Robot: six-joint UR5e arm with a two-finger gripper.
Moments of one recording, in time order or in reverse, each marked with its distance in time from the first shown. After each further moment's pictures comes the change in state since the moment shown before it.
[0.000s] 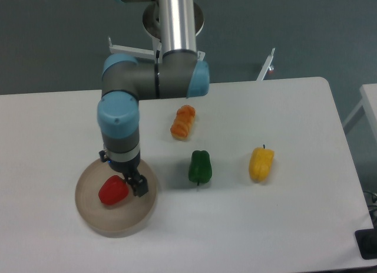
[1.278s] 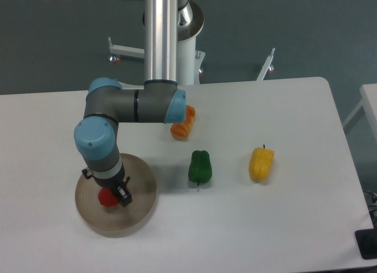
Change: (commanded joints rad) arm -0.025 -0.020 0.015 0.072 0.067 -0.025
